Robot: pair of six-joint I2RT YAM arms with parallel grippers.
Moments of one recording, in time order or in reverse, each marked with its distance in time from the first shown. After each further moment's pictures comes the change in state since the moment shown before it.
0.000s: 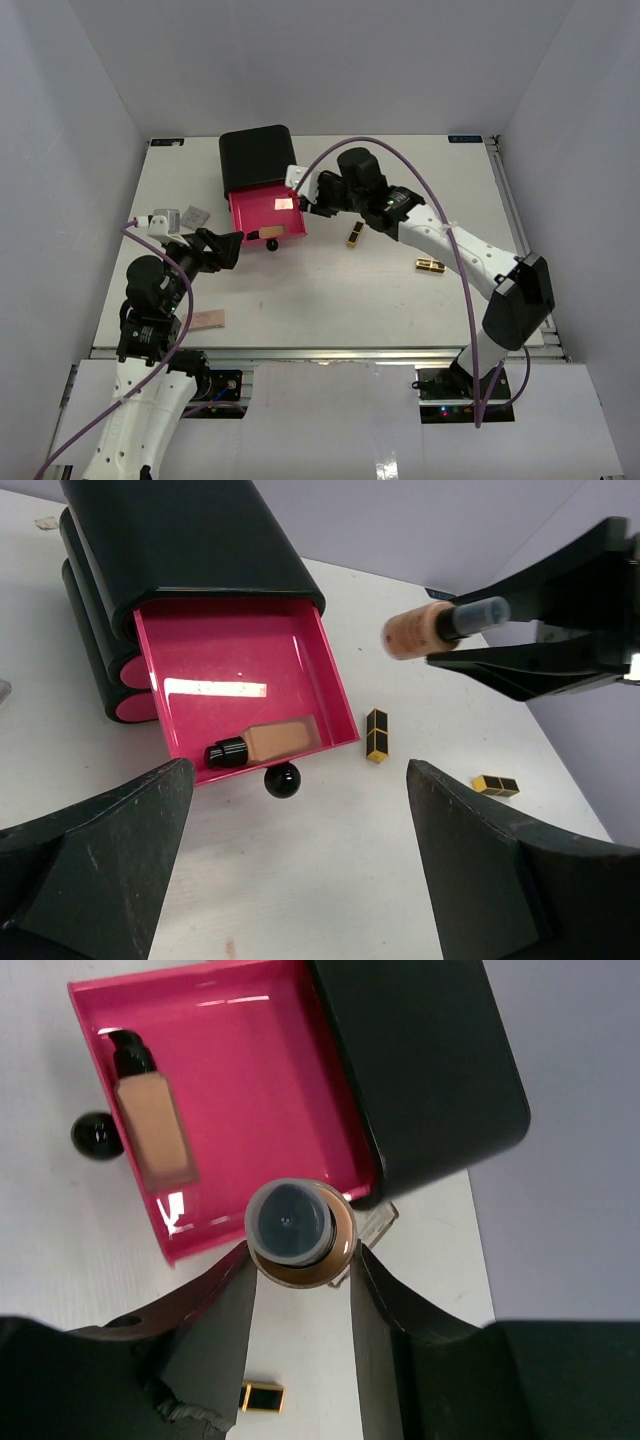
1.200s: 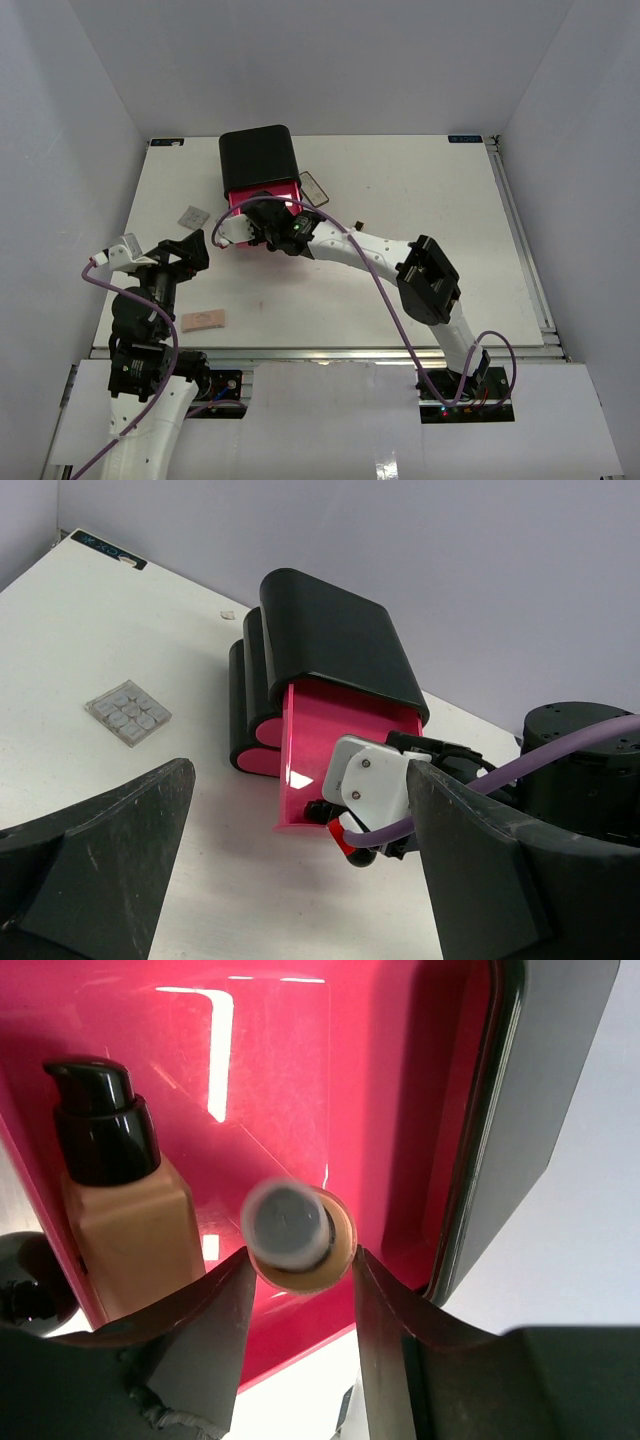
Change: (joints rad) left arm 0.001 -0.218 0.000 -0.103 -0.416 -0.045; right arm 0.294 0.505 0.403 -0.151 0.682 -0.289
